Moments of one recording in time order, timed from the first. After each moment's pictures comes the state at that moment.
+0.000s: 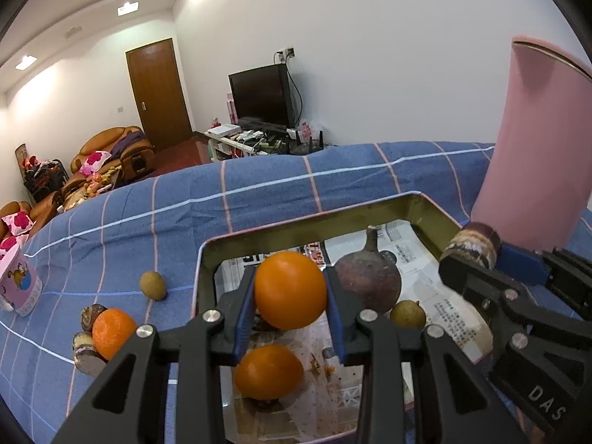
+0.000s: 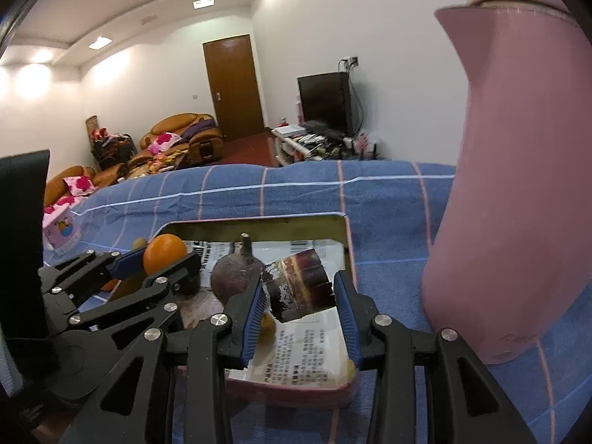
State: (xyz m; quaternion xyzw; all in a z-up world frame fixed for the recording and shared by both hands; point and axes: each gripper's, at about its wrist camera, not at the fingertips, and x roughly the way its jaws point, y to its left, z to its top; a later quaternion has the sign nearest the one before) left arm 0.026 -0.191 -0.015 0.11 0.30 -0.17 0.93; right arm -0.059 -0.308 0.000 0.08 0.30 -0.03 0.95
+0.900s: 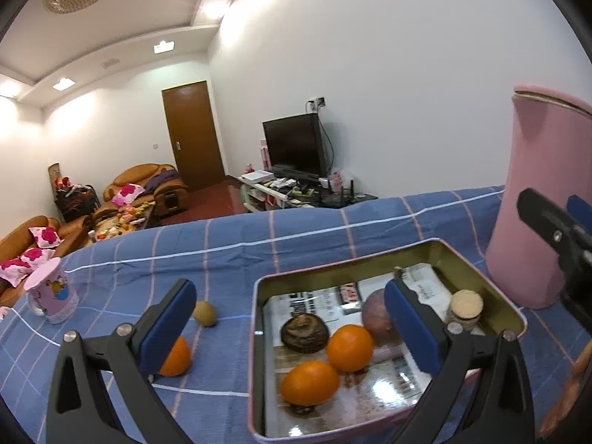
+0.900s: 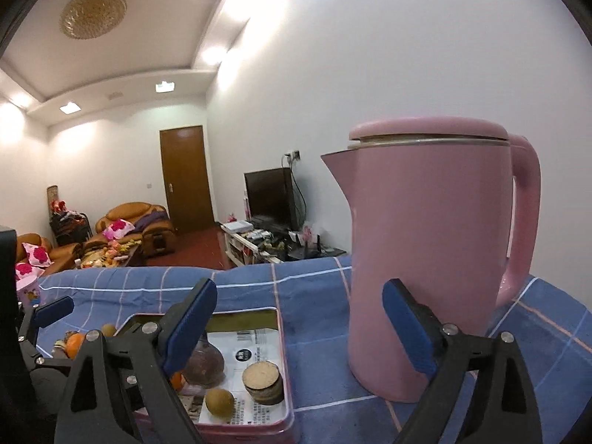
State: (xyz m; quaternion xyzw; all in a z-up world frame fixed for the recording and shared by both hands) left arm 0.001 -0.167 0.007 0.10 0.20 -0.11 0.97; right arm -0.109 -0.310 0.035 0.06 0.10 -0.16 0.98
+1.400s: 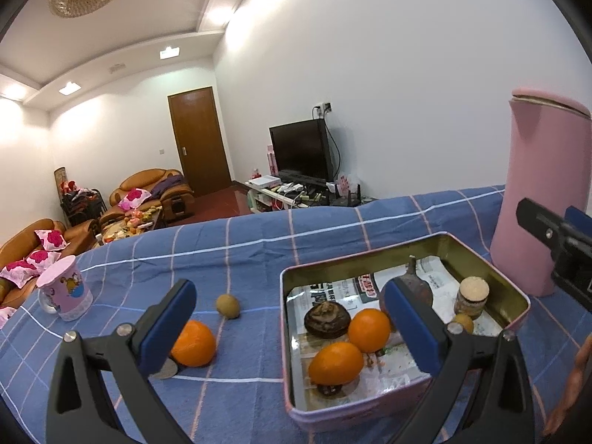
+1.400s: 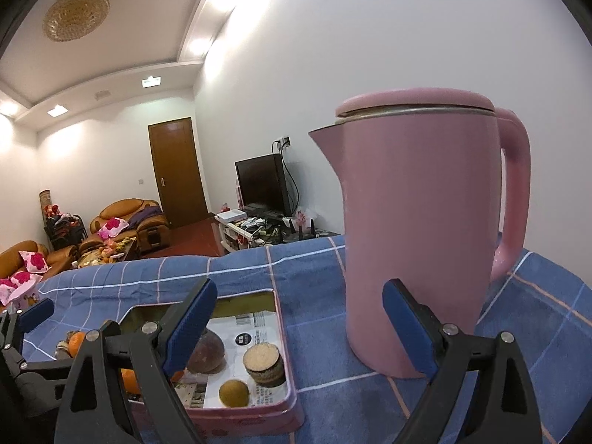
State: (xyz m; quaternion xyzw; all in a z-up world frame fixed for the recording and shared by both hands) left arm -0.014 -0.144 0.006 0.10 0.18 -0.11 0.97; right arm -0.115 -0.309 0.030 0.09 0.13 -0.17 0.97
